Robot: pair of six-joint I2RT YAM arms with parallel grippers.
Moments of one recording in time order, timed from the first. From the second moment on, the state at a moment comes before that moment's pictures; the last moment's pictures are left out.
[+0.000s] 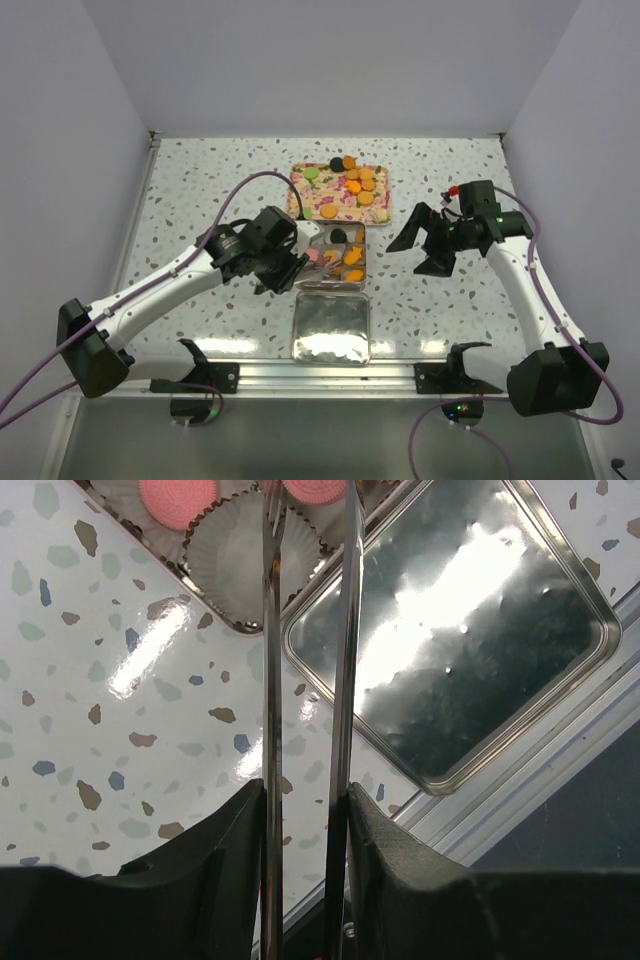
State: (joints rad) left arm -0.82 1.27 1.14 -0.92 0.05 -0.07; right arm 0.11 1.18 1.09 -1.02 -0.53 0.63
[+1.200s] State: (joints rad) left arm -0.83 1.28 1.22 -0.93 0.02 -0.08; right arm 0.11 1.18 1.09 -1.02 -0.54 0.63
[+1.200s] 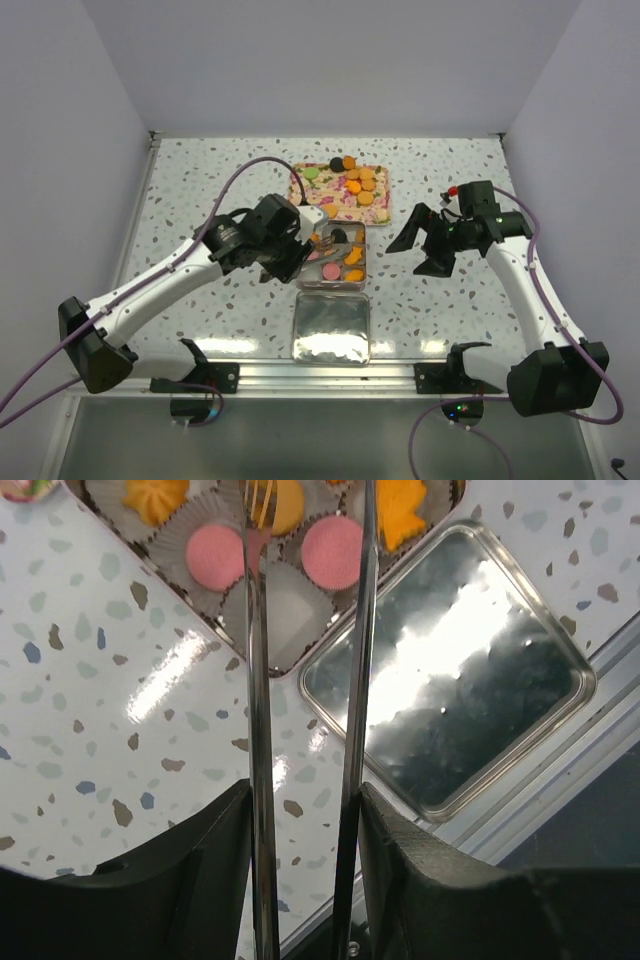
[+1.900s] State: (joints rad) left arm -0.62 1.77 1.69 -0.89 -0.29 -0.06; right arm 0.13 1.21 1.12 -1.01 -0.53 0.61
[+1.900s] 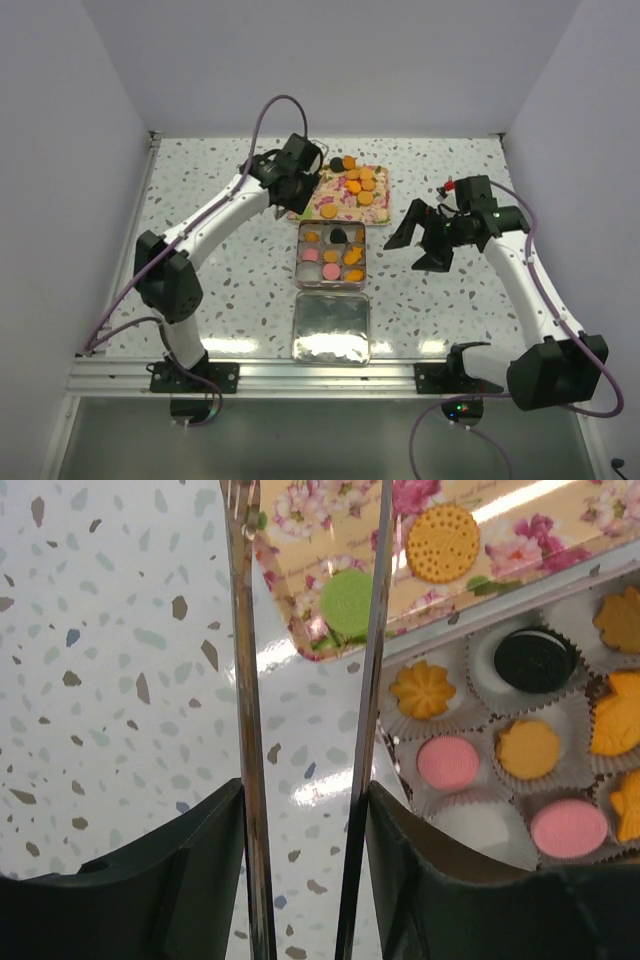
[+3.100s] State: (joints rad) left arm -0.52 2.21 2.02 -0.88 -0.23 -0.04; right arm 0.13 1.34 1.22 -1.02 -0.47 0.57
